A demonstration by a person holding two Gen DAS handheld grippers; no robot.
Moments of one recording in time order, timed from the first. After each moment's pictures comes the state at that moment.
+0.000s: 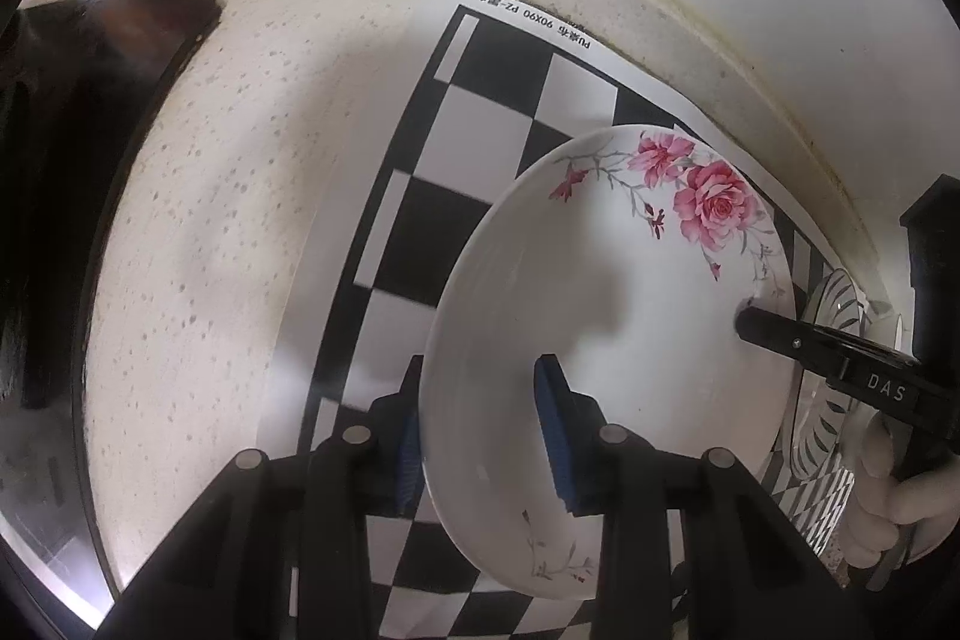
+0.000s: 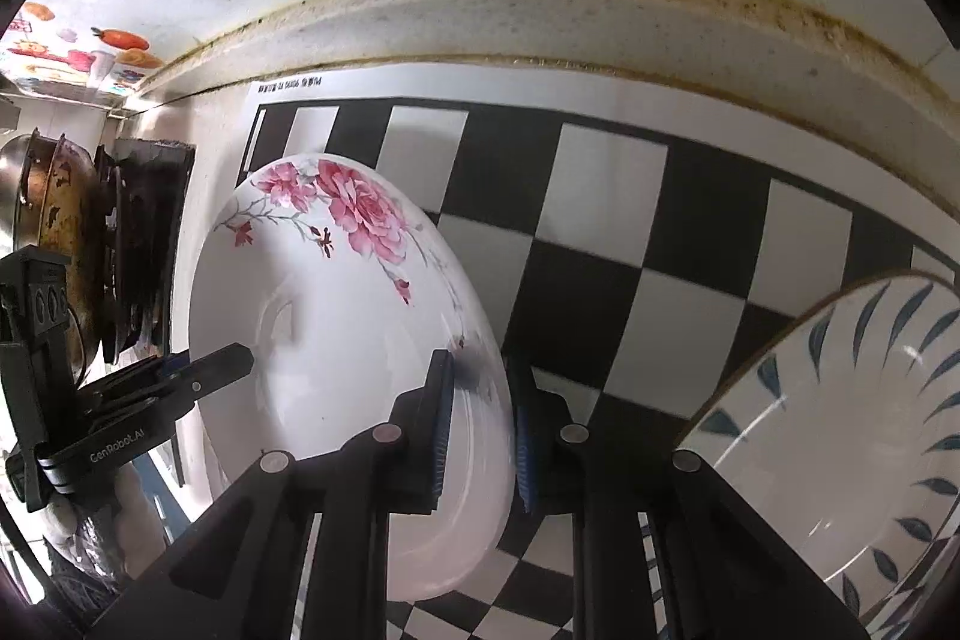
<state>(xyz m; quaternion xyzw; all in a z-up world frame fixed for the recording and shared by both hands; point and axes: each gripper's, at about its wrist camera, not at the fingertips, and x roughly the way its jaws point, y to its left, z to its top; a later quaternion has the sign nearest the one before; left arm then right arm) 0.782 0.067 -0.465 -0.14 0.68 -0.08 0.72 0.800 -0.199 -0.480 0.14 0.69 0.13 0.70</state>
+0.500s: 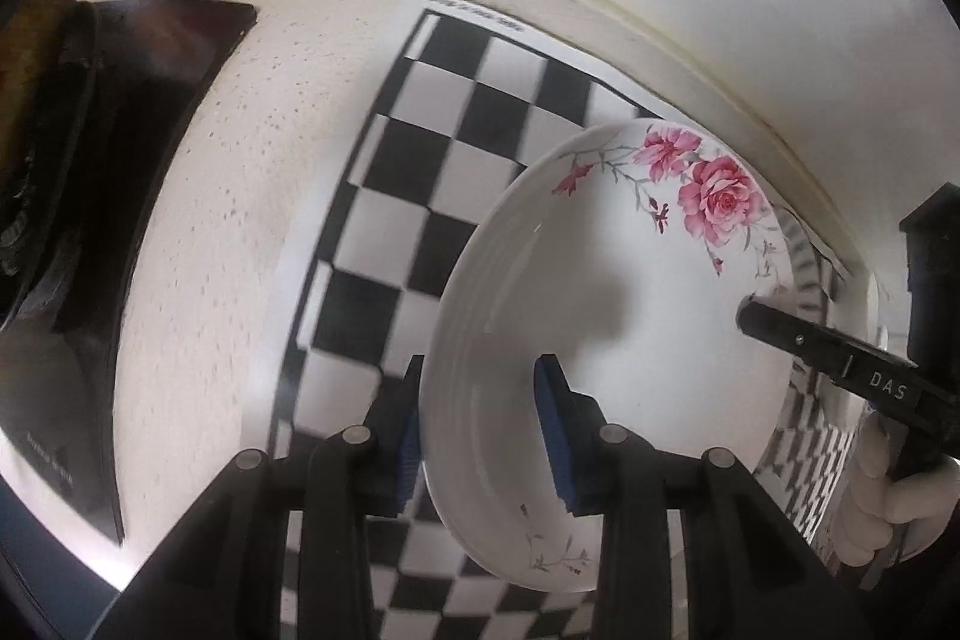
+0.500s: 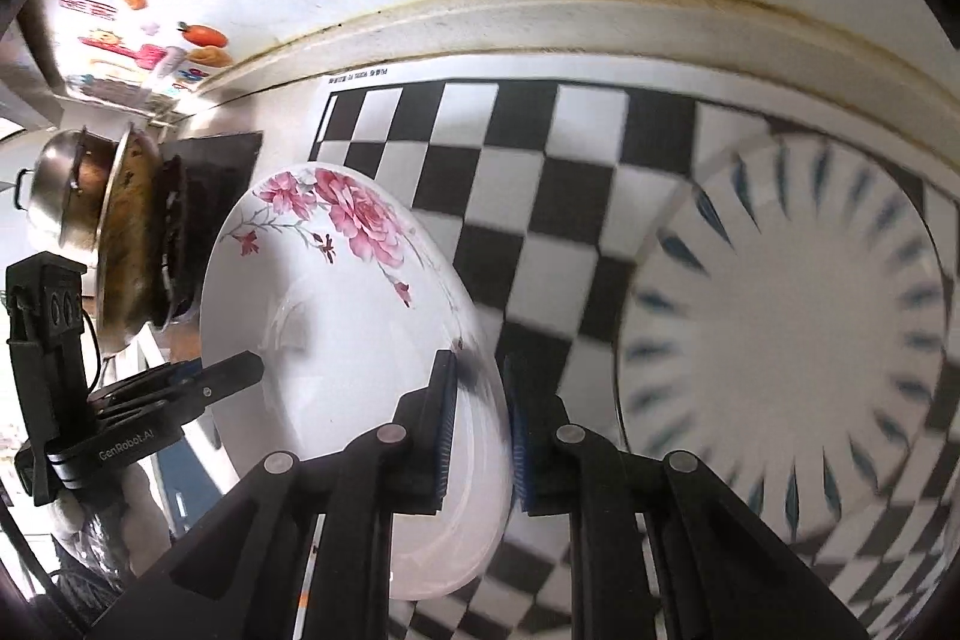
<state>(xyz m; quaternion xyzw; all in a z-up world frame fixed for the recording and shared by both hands) 0.720 0.059 -0.395 -0.12 0.67 -0.08 0.72 0.729 -0.220 -0.420 0.18 0.66 0.14 0.72</state>
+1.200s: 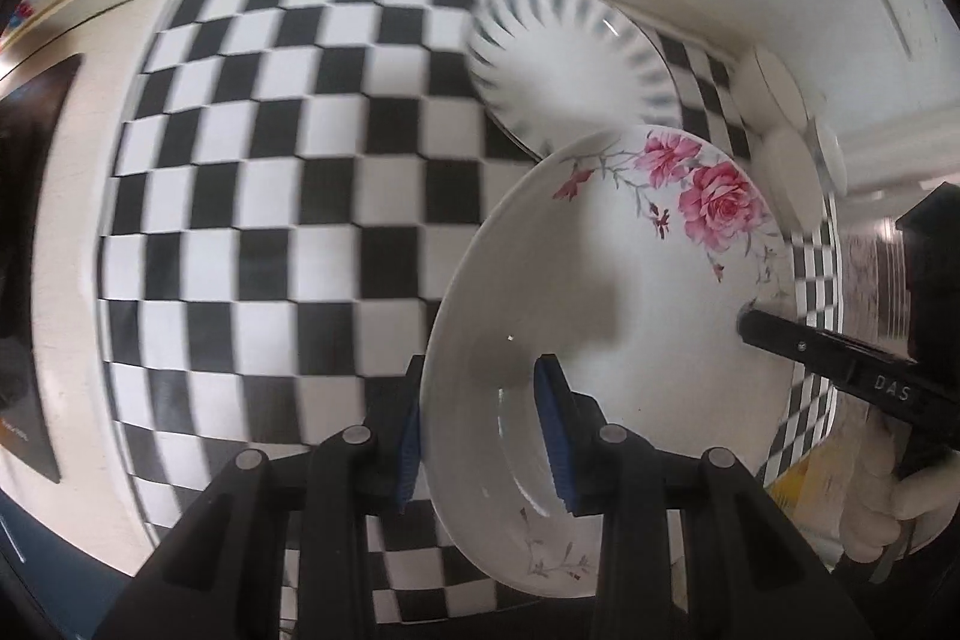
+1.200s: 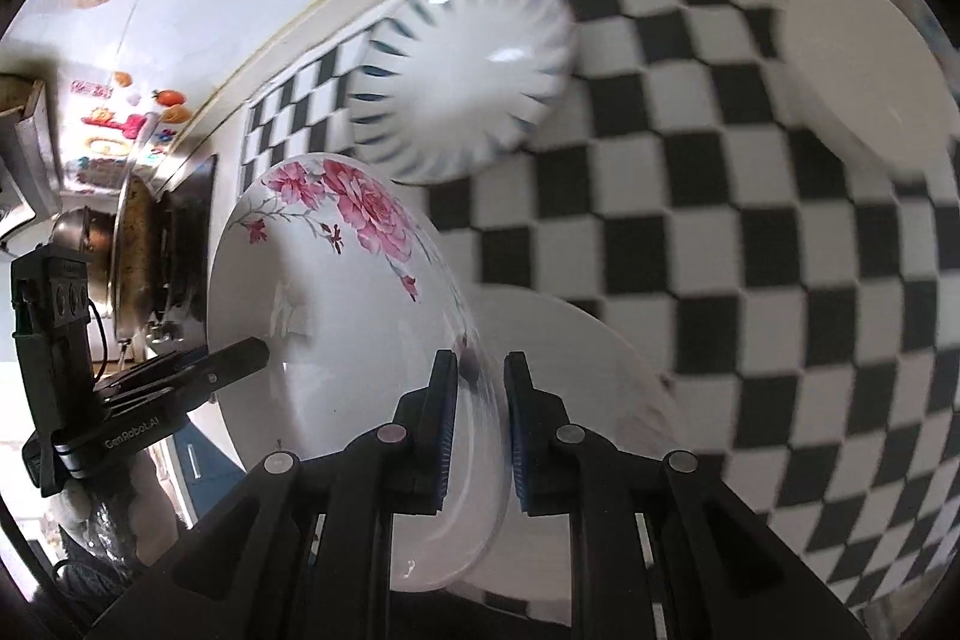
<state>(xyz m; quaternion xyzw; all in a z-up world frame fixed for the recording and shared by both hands) 0.612 -0.117 -0.383 0.00 0.69 -0.20 0.70 0.513 -0.372 -0.399 0.28 0.64 0.04 0.72</state>
